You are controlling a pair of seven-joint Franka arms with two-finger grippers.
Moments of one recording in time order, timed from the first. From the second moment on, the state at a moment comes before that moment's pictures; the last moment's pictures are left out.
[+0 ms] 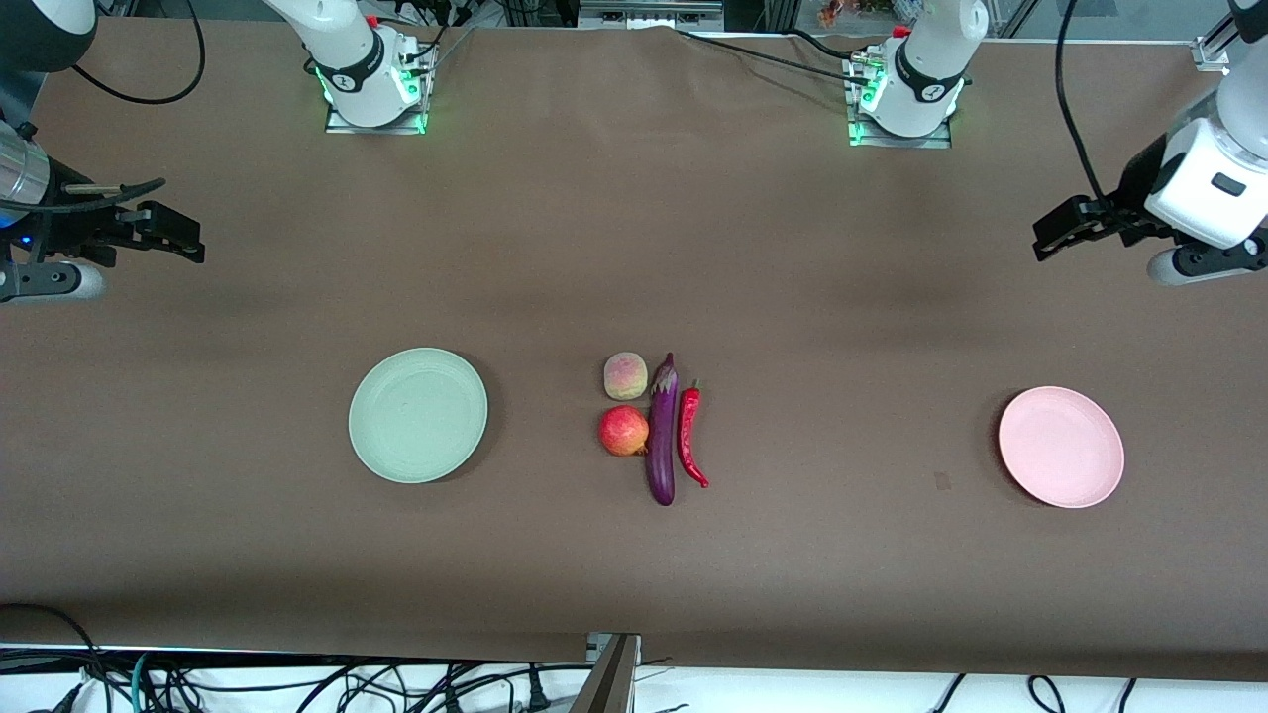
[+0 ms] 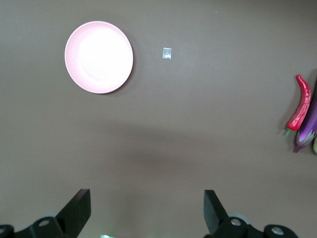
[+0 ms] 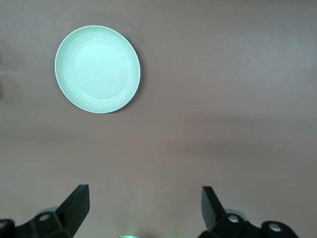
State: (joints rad) left arm 0.17 0.04 -0.29 -1.54 0.03 1.50 -0.36; right arm 0.05 0.13 0.00 -1.46 -0.03 1.48 -0.03
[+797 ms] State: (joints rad) left arm 0.18 0.03 -0.29 -1.61 0.03 1.59 -0.39; right arm 0.05 0.14 0.00 -1.46 -0.03 1.48 -0.03
